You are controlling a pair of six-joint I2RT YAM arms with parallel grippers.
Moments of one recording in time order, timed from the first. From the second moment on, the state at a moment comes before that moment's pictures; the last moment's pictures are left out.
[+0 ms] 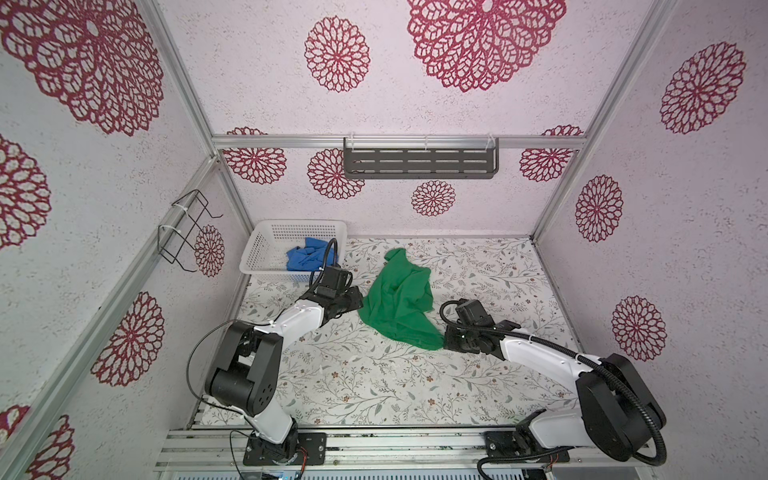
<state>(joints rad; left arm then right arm) -0.34 1.71 1.03 -0.17 0.05 -0.51 0.55 1.36 0.71 -0.37 -0.08 0.64</state>
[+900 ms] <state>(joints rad) -0.30 1.96 1.13 -0.12 0.15 -0.50 0.55 1.27 0.67 -0.38 -0.08 0.66</state>
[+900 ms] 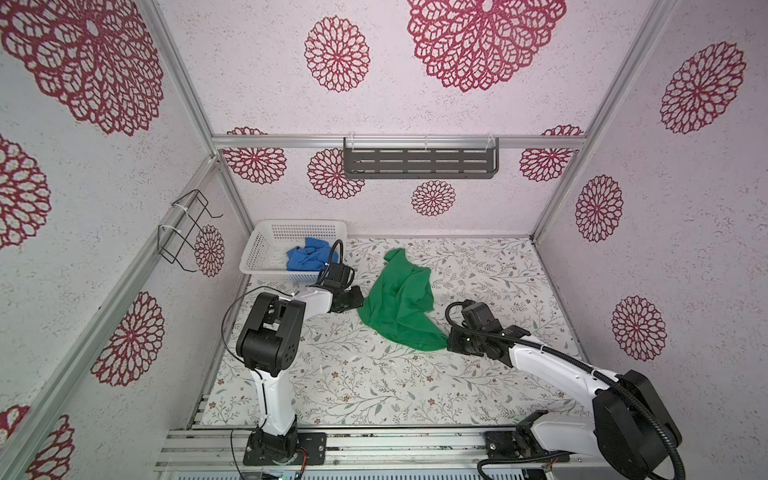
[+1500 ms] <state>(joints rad) -0.31 1.78 1.15 -0.25 0.13 -0.52 0.55 1.25 0.78 -0.48 -0.03 0.60</state>
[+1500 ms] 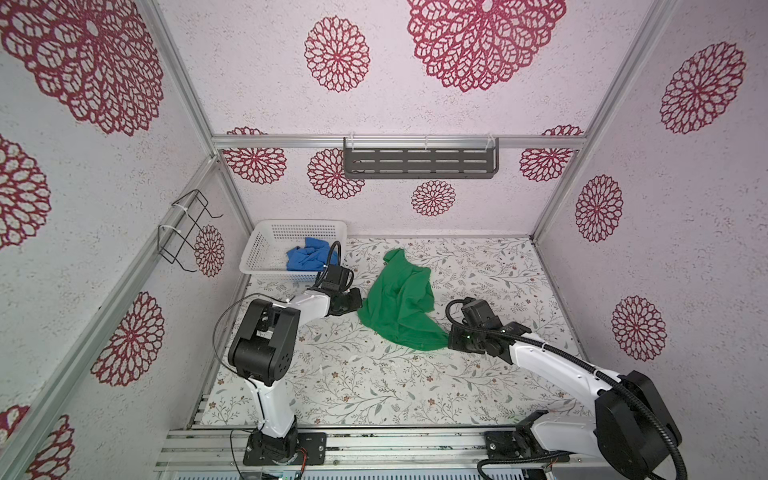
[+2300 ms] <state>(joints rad) -0.38 1.23 1.77 -0.74 -0.32 -0.29 0.52 1.18 1.66 -0.74 0.16 0.26</state>
